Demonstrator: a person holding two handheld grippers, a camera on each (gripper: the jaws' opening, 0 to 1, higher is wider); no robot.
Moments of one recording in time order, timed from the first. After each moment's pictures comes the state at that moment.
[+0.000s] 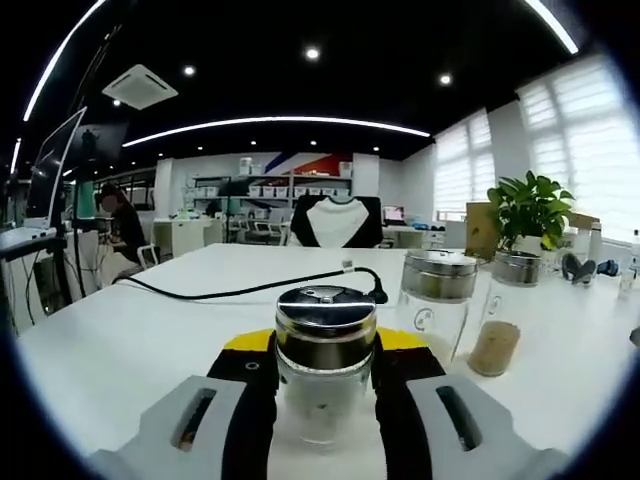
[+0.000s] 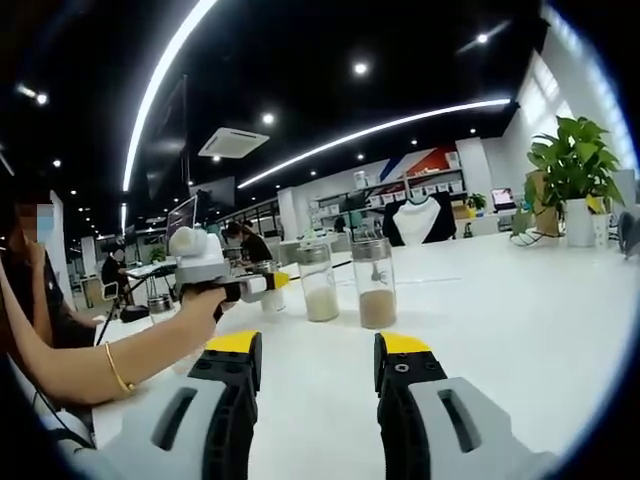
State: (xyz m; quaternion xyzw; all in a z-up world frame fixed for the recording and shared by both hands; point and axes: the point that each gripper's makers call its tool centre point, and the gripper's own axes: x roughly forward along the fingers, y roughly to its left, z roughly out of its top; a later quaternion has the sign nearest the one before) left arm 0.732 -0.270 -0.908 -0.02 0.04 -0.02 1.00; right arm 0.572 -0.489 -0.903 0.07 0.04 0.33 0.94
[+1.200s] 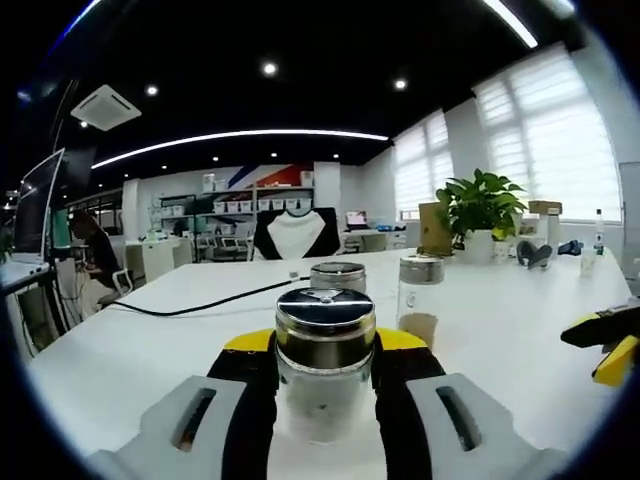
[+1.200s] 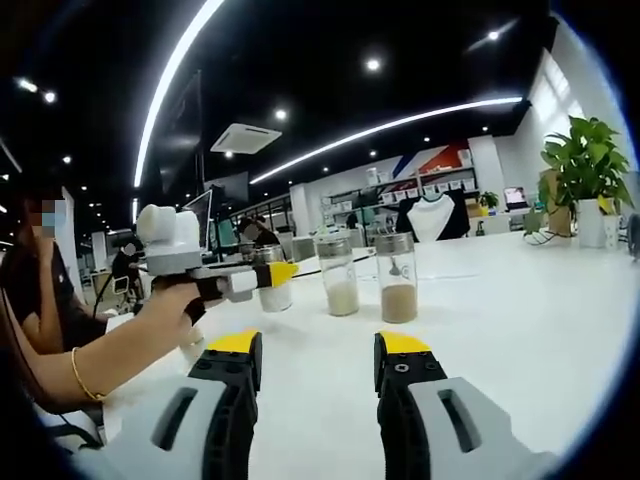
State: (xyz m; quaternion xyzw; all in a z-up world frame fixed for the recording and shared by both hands) left arm 0.664 -0.321 -0.888 0.02 0.02 -0.10 0.99; right arm 0.556 -0.468 -0.908 0.06 0.05 0.36 0.93
